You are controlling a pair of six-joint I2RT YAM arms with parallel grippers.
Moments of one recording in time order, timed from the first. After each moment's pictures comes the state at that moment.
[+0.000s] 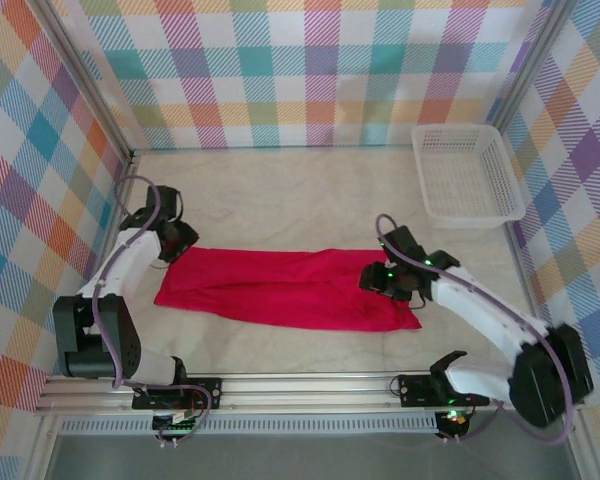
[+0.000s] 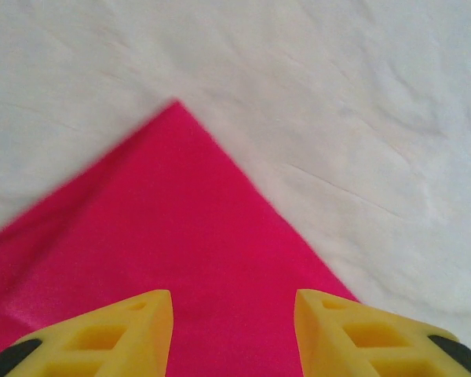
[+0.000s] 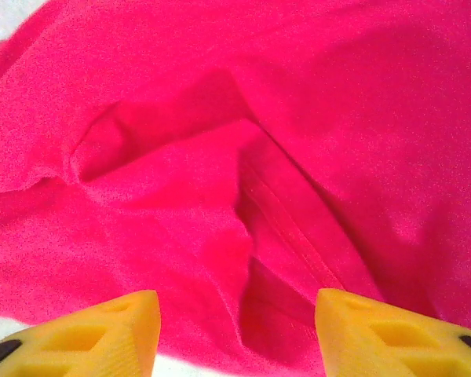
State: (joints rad) left arm -0.01 1.45 1.05 -0.72 -0.06 -0.81; right arm 0.53 1.23 0.79 -0.71 -0.09 0.73
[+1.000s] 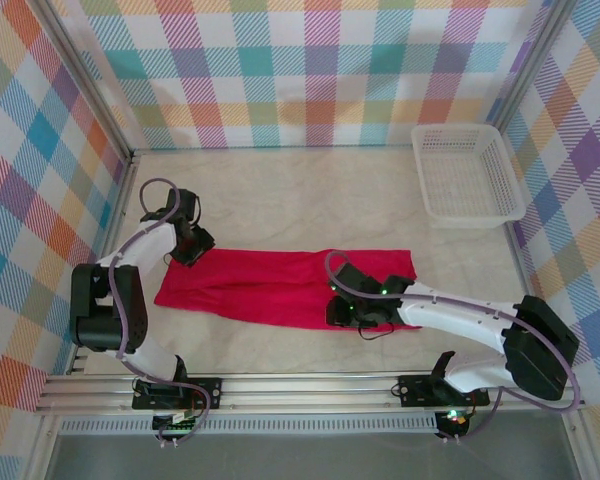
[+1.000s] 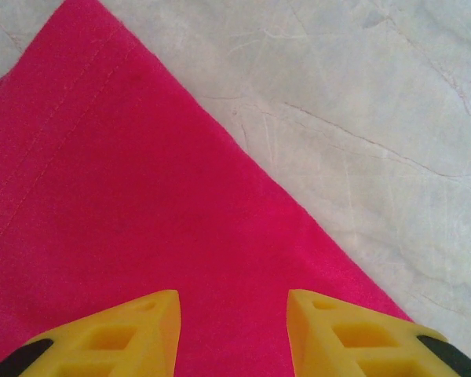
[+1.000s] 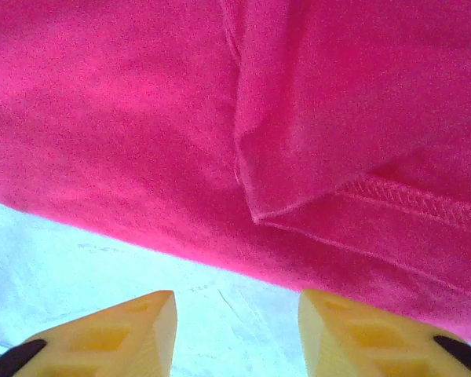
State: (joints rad) left arm -0.05 1.60 1.04 -0.68 0.00 -0.82; right arm 0.98 1.29 0.75 -0.64 0.00 0.96
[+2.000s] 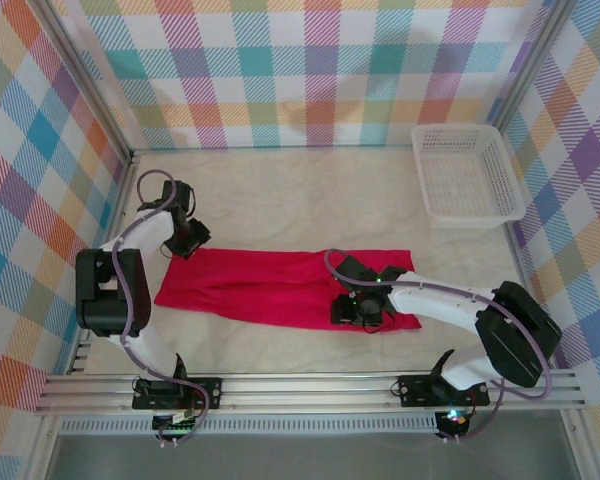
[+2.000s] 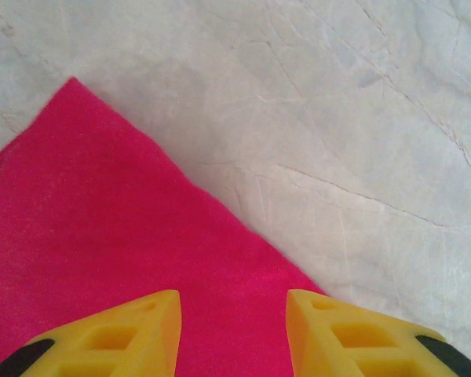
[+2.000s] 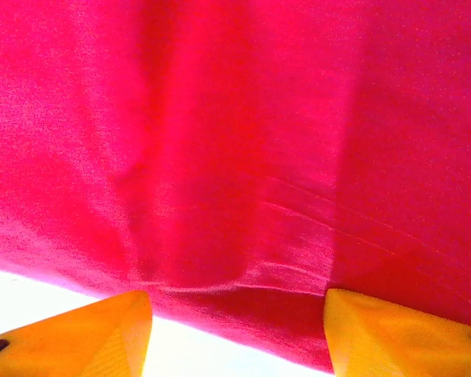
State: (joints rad) left arm 0.01 1.70 1.15 -0.71 0.03 -0.76; right arm 0.86 1.41 0.75 -0.66 -0.08 0.86
